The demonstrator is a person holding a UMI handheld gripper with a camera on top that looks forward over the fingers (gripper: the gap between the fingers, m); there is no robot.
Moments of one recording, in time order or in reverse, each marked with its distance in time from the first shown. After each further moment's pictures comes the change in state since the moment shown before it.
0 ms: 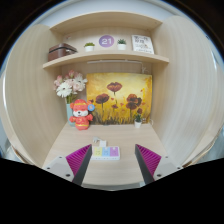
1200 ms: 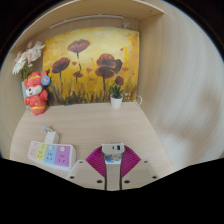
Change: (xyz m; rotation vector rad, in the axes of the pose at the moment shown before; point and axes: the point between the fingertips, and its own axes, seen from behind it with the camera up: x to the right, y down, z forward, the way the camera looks) arm 0.145 0.100 0.226 -0.202 0.153 0.019
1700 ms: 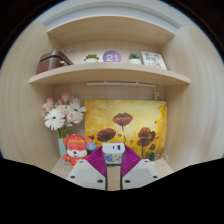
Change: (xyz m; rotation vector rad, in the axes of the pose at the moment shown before) arm -0.185 -0.243 -0.132 0.532 -0.131 0.024
